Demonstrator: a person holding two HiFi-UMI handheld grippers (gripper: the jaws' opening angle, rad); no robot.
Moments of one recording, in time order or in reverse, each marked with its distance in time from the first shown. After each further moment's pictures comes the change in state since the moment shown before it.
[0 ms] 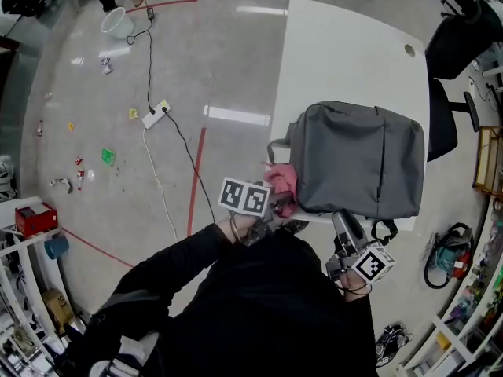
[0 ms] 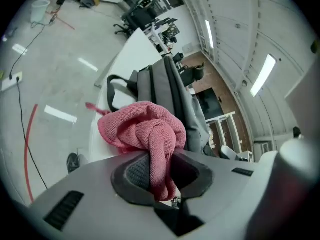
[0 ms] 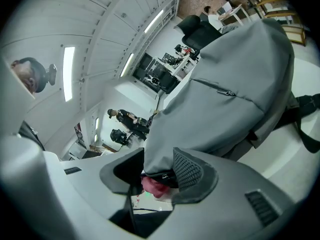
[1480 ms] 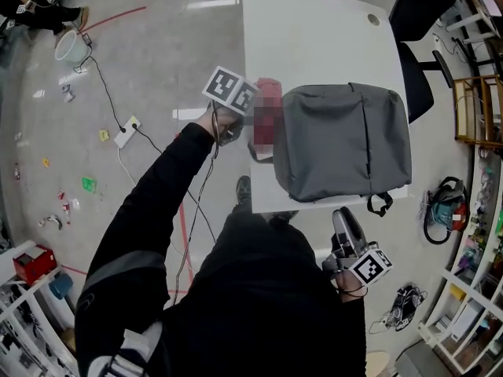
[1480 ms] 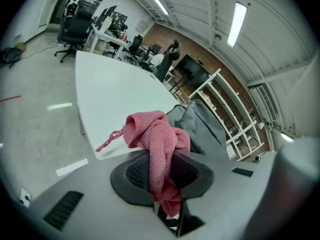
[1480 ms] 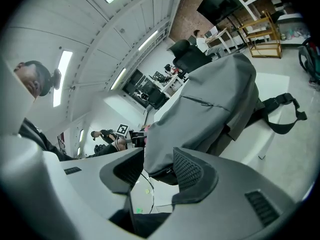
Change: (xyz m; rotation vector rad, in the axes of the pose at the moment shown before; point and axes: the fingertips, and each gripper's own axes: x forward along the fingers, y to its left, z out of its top) left arm 0.024 0.018 0.223 0.559 0.204 0.043; right arm -0.039 0.015 -0.008 0.027 -0.204 -0.166
